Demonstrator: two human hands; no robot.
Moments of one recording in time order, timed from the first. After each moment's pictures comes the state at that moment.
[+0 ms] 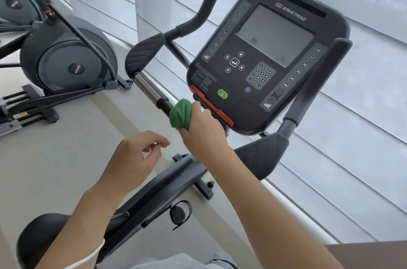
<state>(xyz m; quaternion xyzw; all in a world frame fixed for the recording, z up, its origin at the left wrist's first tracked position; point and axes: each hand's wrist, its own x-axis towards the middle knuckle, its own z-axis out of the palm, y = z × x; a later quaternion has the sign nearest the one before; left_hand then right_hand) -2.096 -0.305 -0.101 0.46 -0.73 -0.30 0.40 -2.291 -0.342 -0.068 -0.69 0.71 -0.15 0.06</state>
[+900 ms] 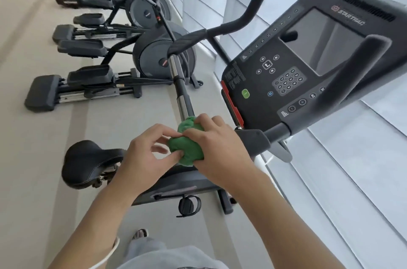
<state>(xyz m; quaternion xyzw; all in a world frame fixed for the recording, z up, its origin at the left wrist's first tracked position) -2.249 -0.182 -0.086 0.60 -0.58 -0.25 0.49 -2.432 -0.261 -0.039 -0.93 0.34 -0.12 0.06</state>
